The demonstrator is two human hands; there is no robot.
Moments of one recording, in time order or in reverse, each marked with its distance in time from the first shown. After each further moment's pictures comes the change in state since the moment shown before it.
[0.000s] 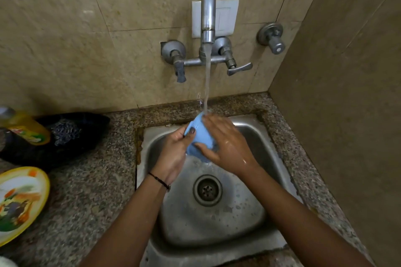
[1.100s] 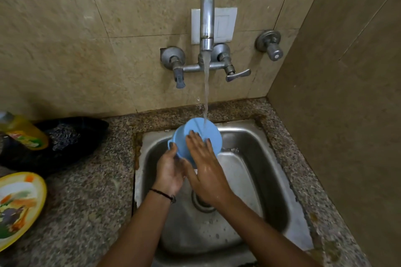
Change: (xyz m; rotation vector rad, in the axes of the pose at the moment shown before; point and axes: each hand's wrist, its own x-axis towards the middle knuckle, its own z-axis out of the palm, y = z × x) left_hand 0.002 -0.033 -0.013 -0.491 0.261 -0.208; right_hand -0.023 -0.053 0.033 0.264 -0.129 0.181
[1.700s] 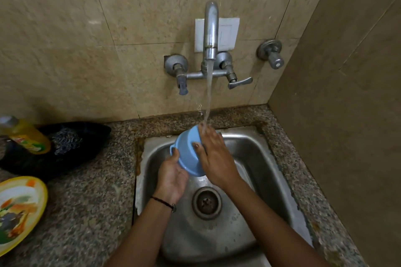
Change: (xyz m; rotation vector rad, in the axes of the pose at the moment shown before) left_hand 0.001 0.000 0.001 0.013 -0.049 0.067; right_hand 0.037 0.023 -0.021 -0.065 -0.073 0.165
